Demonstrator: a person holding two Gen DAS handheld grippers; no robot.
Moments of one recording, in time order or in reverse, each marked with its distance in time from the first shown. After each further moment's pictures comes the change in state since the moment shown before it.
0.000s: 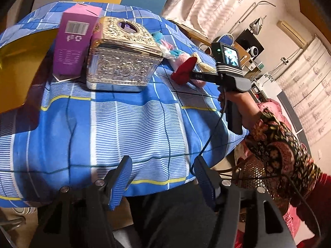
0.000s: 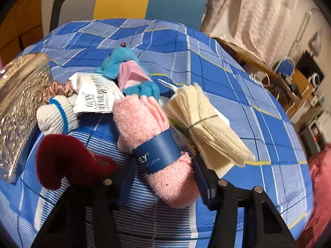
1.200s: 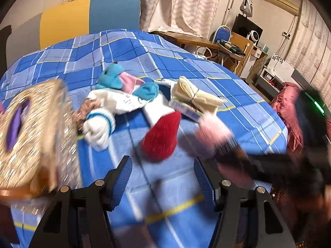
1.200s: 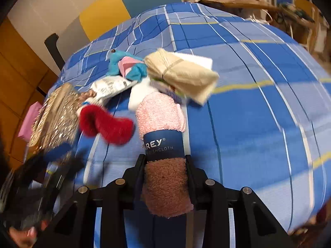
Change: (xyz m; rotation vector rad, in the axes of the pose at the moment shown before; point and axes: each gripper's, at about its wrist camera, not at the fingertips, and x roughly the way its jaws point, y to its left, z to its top) left arm 0.148 -0.099 0.140 0.242 -0.091 0.180; right arm -0.046 -0.075 -0.068 0.371 0.134 0.381
